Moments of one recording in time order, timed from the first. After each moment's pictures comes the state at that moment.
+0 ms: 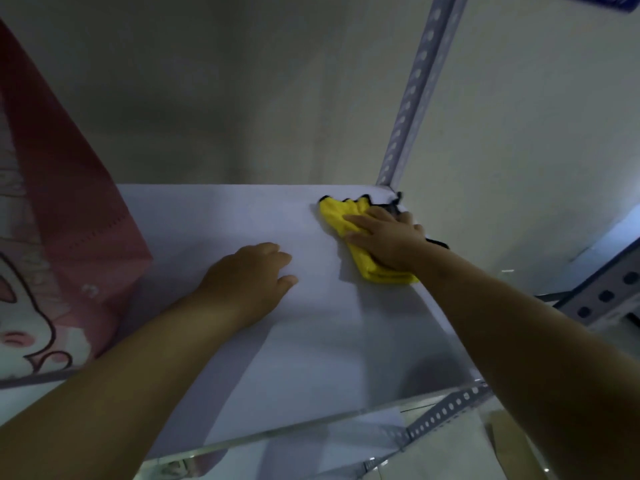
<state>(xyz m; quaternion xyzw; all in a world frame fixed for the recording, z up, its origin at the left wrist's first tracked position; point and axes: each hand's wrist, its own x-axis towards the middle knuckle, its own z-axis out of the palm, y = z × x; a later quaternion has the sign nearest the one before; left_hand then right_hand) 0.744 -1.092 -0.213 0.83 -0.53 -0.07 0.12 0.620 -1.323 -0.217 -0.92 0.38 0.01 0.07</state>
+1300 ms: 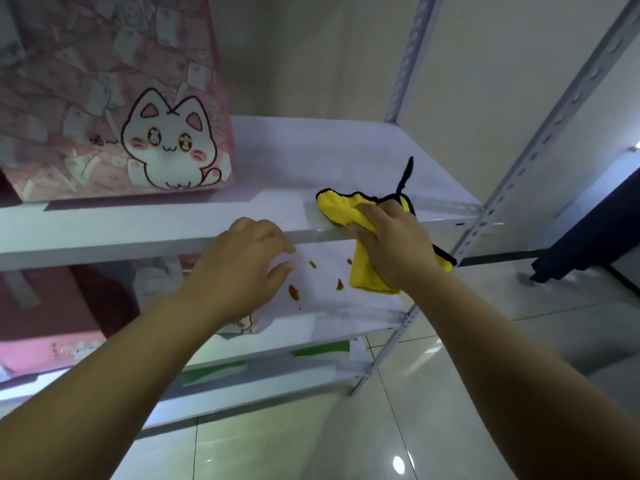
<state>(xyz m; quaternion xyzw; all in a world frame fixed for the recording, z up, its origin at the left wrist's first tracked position) 0.649 -0.866 -0.227 0.76 -0.60 0.05 0.23 0.502 -1.053 -0.233 -0.93 0.30 -0.22 0.03</state>
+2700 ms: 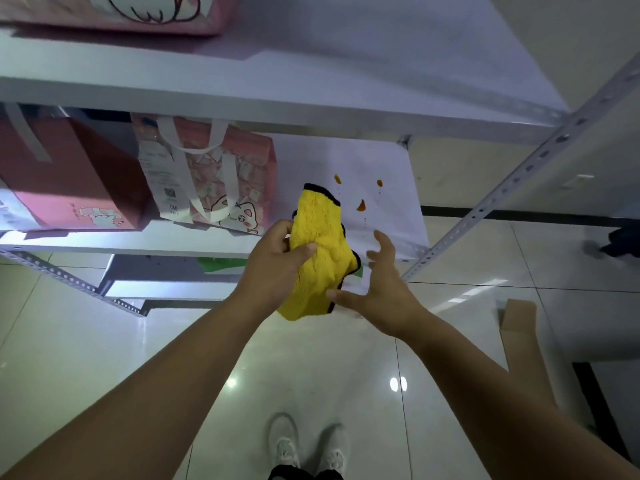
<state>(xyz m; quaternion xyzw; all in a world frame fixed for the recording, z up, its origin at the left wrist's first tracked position) 0.536 -0.882 -0.346 0.72 -0.17 -0.30 0.60 0.414 -1.008 -0.378 -0.81 0.32 -0.01 0.50</state>
